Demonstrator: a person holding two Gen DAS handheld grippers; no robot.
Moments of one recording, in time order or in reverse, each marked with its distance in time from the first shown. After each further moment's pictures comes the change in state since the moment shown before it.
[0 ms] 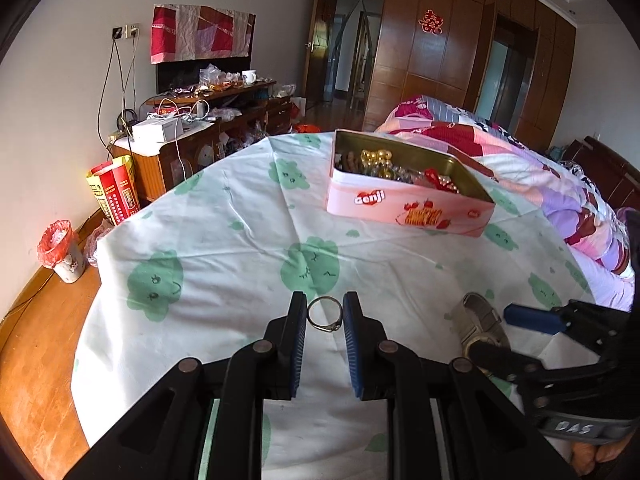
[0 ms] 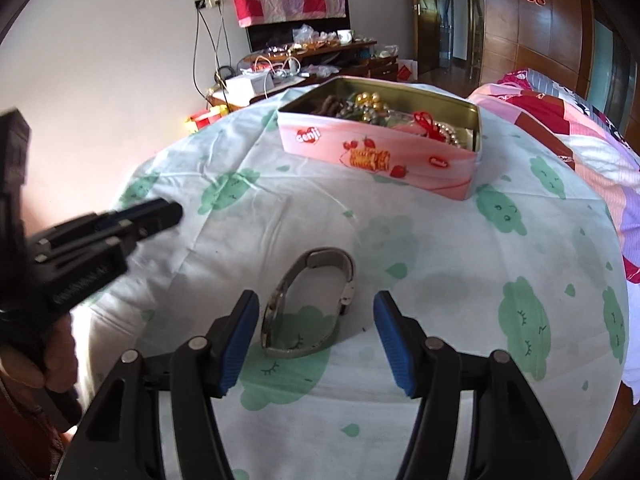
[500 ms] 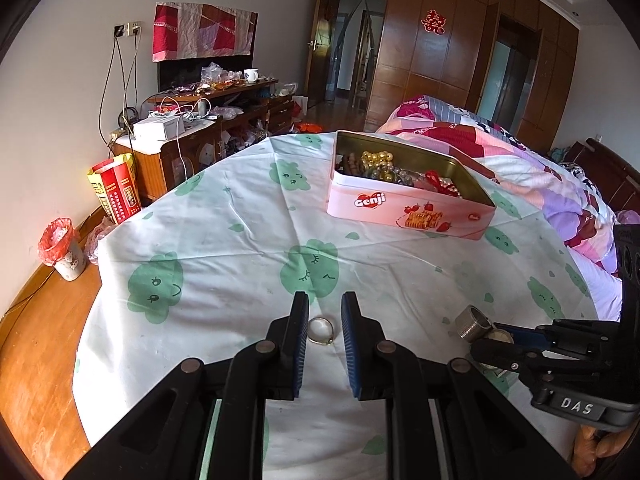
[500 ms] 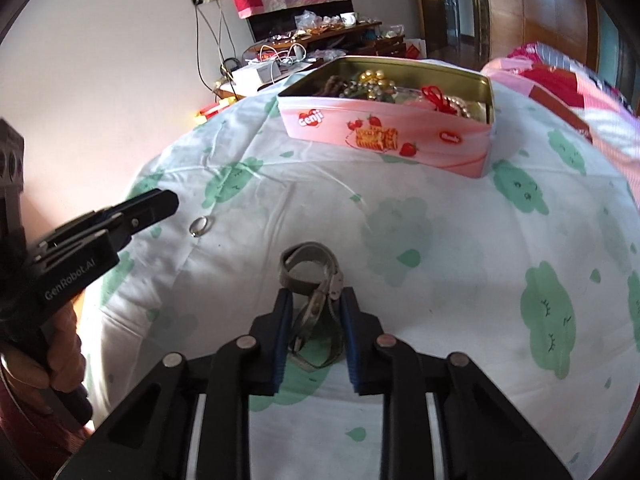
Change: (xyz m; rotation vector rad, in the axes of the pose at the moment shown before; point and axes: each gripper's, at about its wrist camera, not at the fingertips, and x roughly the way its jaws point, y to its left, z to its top) left arm 0.002 -0.003 0.001 -0.006 0.007 0.003; right arm 0.007 -0.013 -0.002 0.074 0.044 0.107
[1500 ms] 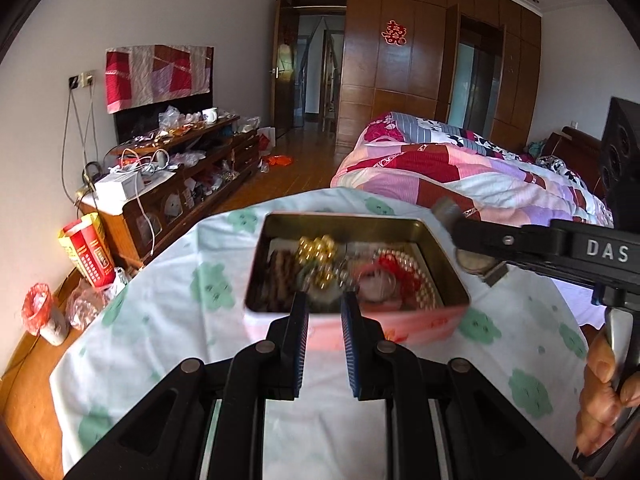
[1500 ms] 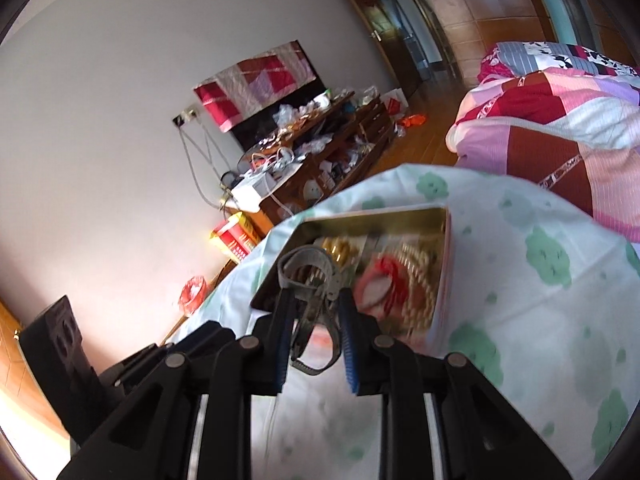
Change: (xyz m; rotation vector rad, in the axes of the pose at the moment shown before) left arm 0.050 -0.061 0.091 0.125 -0.091 -0.057; right arm -0.036 -0.077 0.120 0.242 -0.302 0.131
